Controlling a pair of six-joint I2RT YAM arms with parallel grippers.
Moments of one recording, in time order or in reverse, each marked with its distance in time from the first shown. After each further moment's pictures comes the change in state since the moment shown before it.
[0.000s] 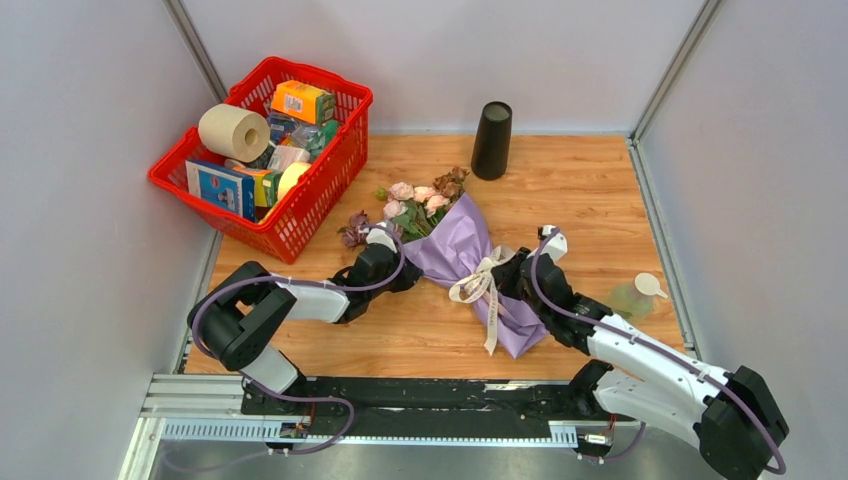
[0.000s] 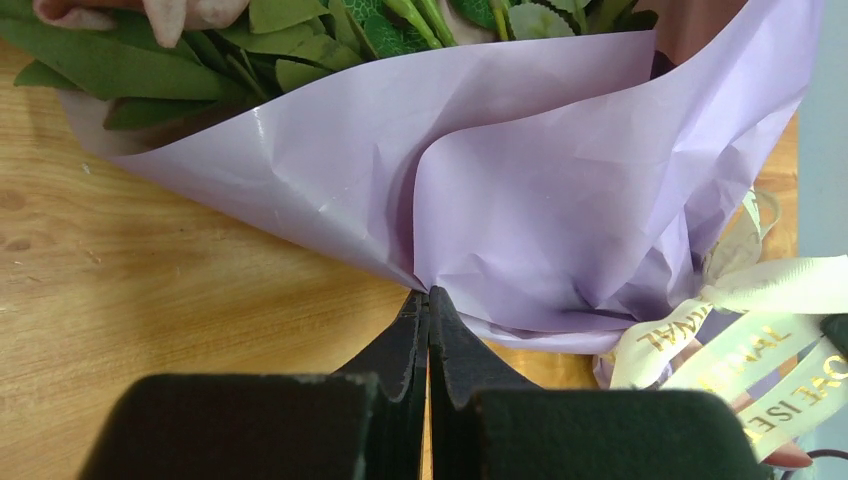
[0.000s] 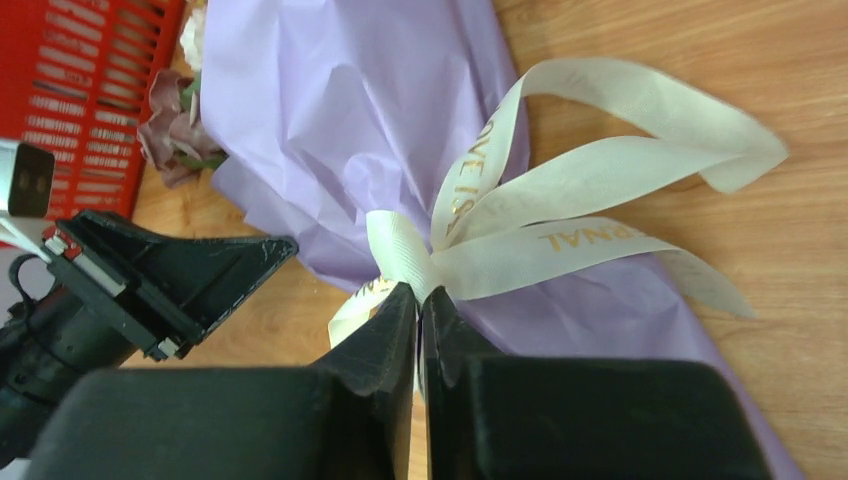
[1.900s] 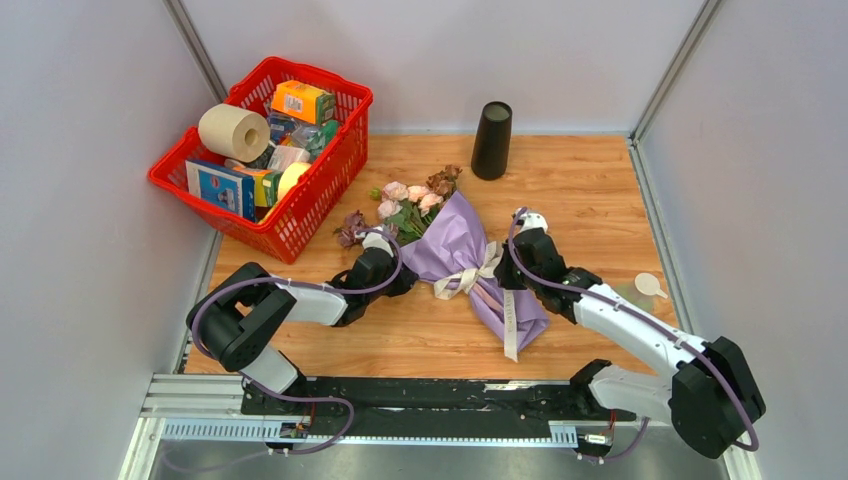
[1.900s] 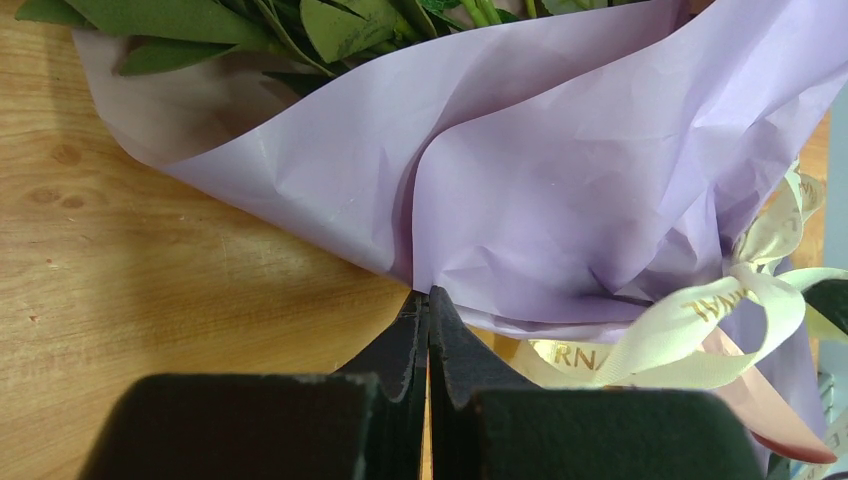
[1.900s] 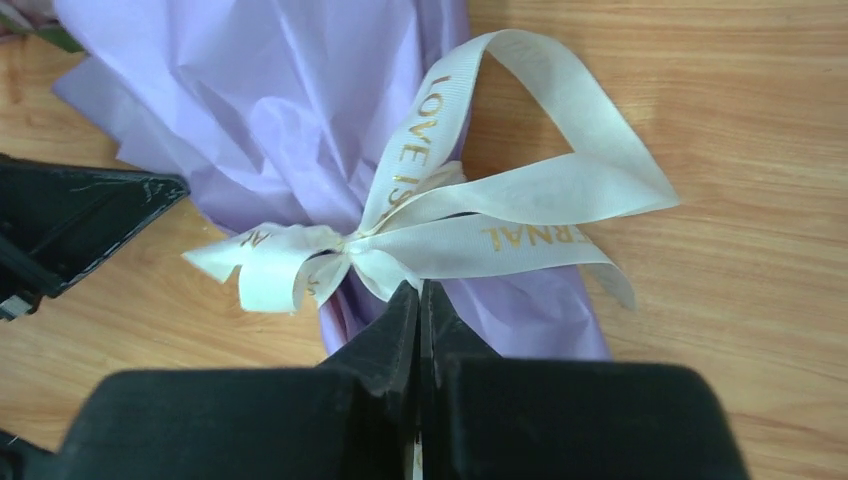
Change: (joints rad) left arm 0.000 -0.005 -0.034 -0.011 -0.024 -0.016; right arm -0.127 0.212 0.183 -0.177 -0.264 -0.342
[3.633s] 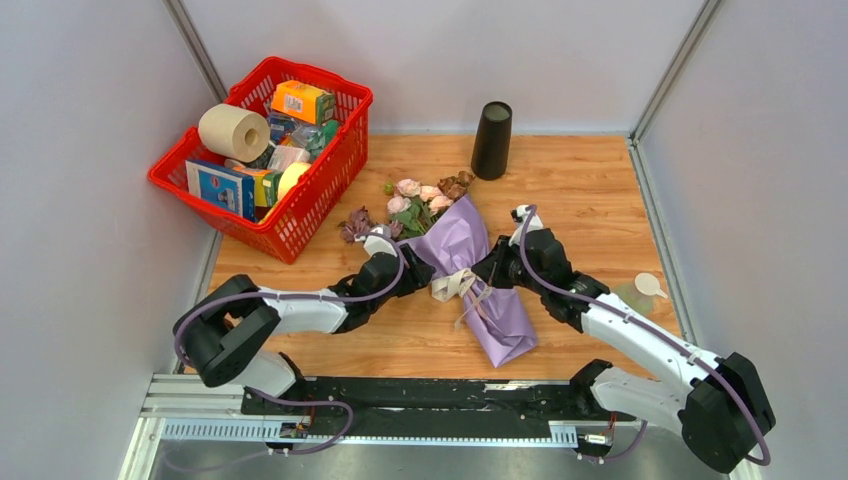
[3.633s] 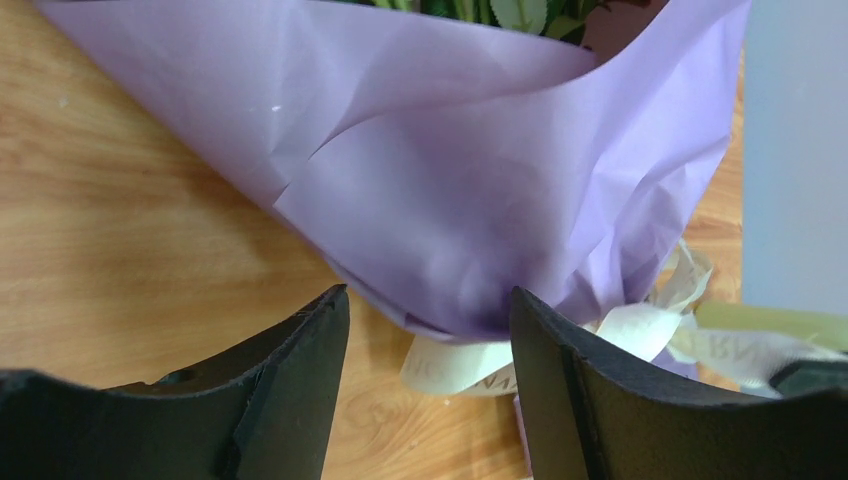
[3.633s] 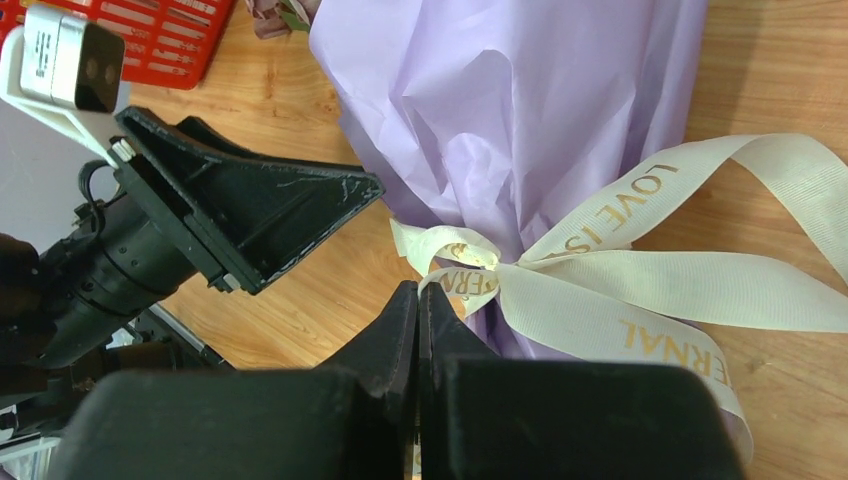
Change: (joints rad) left arm -0.118 -0.114 0.000 -0.053 -0.164 -0.131; right arm 0.031 -0.086 -0.024 0.140 -0.195 0.148
